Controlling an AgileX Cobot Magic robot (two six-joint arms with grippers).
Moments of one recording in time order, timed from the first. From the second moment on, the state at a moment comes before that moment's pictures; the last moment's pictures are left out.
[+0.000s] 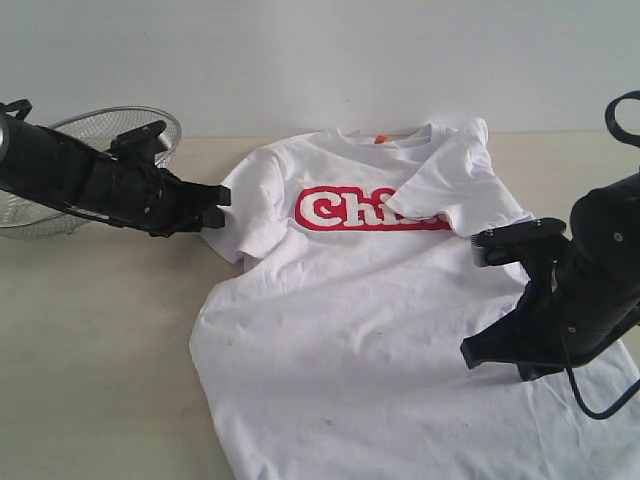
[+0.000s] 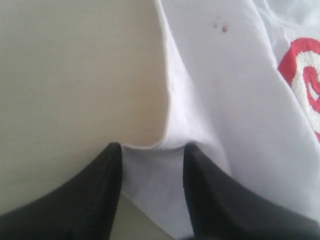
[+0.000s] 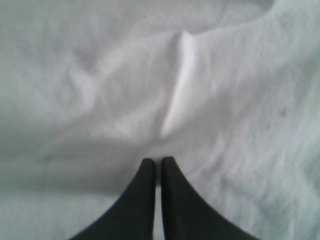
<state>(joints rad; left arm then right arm) -0.16 2.20 -1.29 -1.36 0.33 1.13 0.21 1.71 -0.75 -0.12 0.49 0.19</state>
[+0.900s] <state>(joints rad) -0.16 2.09 -1.31 -1.06 0.33 0.96 0.21 1.71 -0.75 -0.11 0.49 0.18</state>
